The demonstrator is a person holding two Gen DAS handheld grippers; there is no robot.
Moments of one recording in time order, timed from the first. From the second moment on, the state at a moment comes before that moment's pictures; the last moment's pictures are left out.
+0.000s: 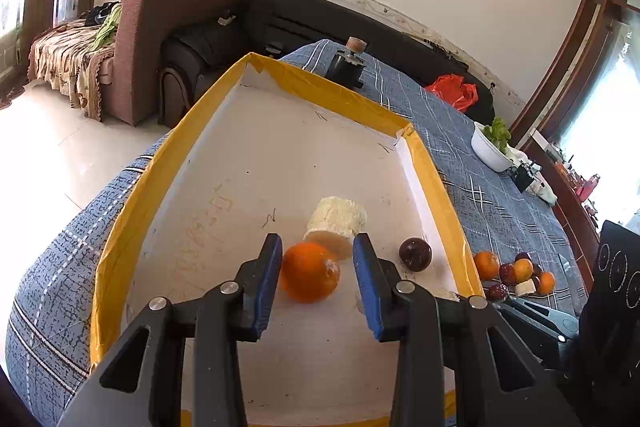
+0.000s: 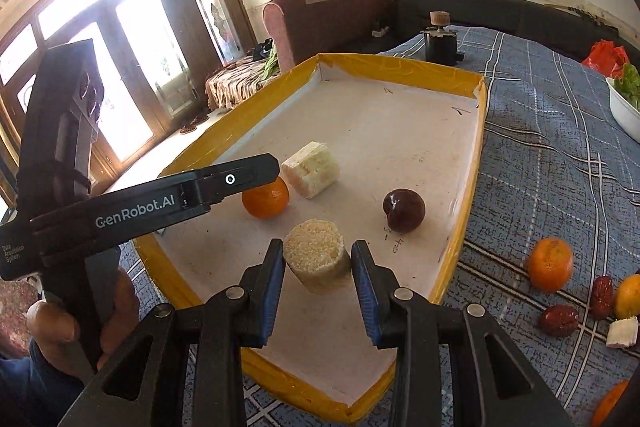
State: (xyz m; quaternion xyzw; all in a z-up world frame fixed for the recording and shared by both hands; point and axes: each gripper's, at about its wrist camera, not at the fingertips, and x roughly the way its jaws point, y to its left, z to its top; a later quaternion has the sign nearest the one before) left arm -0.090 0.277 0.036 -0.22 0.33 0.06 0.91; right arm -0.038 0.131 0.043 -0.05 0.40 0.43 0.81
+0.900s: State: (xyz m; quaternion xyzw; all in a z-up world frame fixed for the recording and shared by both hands) left arm -0.096 0.268 0.043 -0.18 0.32 0.09 0.92; right arm -0.043 0.079 0.068 0.02 0.39 0.41 0.83
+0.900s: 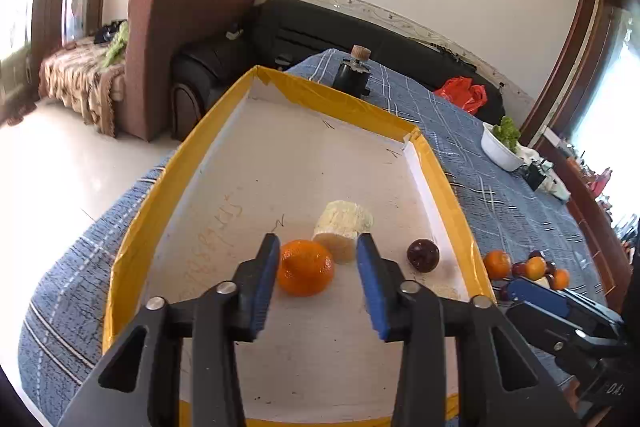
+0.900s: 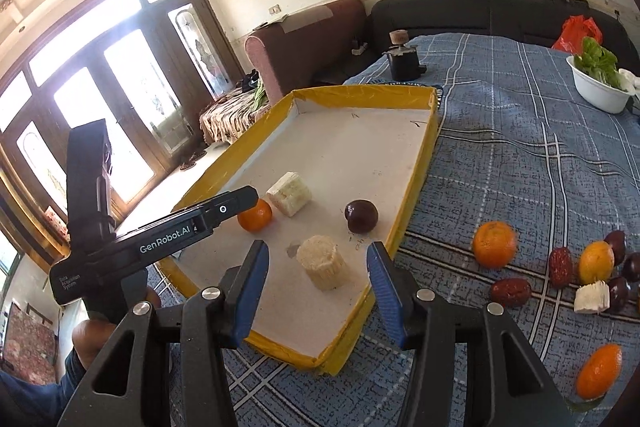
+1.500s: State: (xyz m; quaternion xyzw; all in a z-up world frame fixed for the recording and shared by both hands) left arm -0.099 0.244 0.051 -0.10 0.29 0.14 0.94; right arm -0.038 0.015 0.078 0.09 0.36 0.34 0.86
